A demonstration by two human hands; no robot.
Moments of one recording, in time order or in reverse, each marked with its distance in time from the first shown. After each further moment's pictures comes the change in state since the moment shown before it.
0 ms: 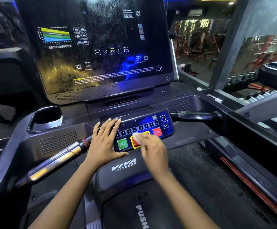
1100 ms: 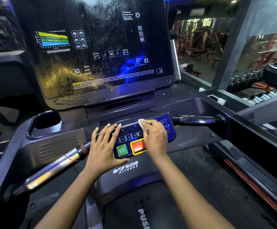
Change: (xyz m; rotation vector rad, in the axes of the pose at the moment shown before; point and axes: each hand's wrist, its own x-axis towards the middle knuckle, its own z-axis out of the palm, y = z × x) left_hand 0.000 0.004 0.003 0.042 0.037 -0.014; right_hand 0.060 0.017 0.017 -0.090 0.177 0.108
